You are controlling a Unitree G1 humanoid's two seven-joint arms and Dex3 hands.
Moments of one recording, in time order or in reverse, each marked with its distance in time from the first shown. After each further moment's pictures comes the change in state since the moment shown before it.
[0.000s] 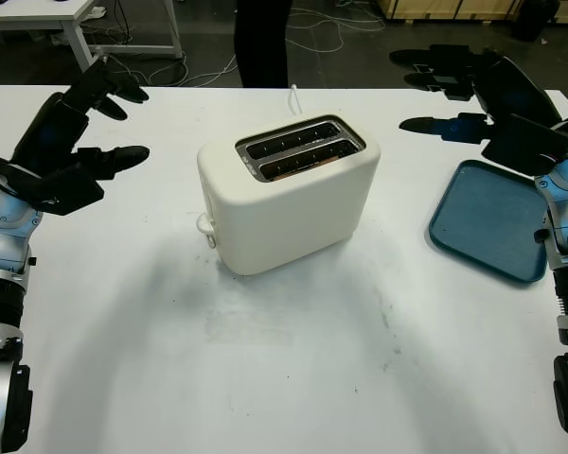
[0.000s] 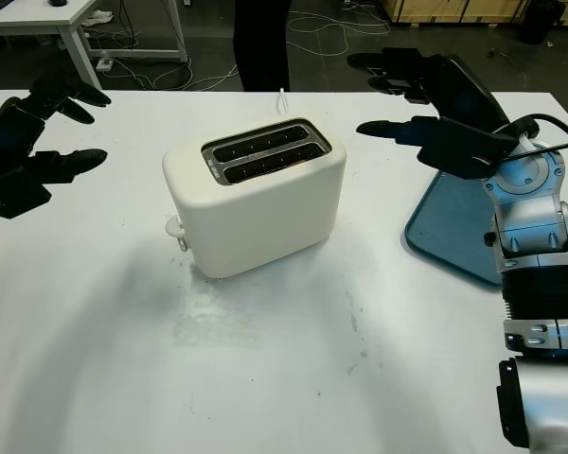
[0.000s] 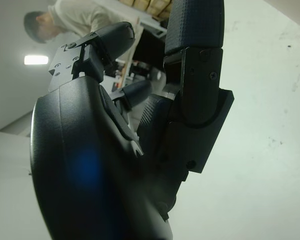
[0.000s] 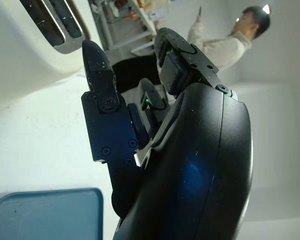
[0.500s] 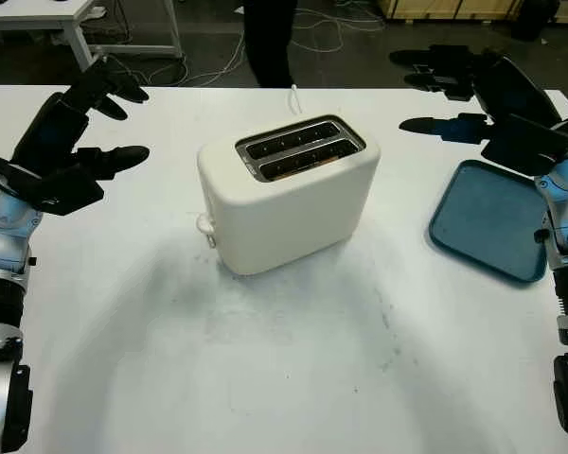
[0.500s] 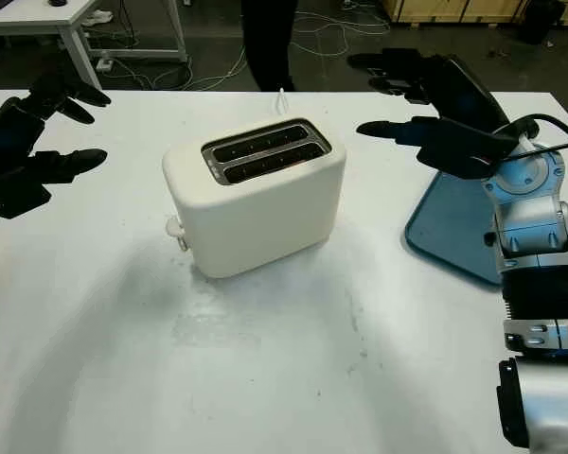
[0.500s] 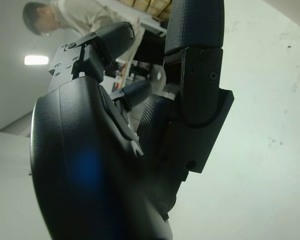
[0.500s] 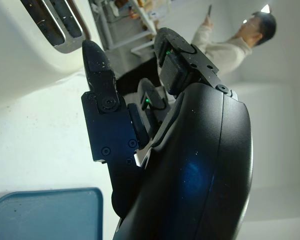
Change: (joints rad) left arm 0.000 0.000 0.000 0.000 -0.001 -0.002 0.000; right arm 0.000 0.001 0.000 0.000 -0.004 0.000 0.000
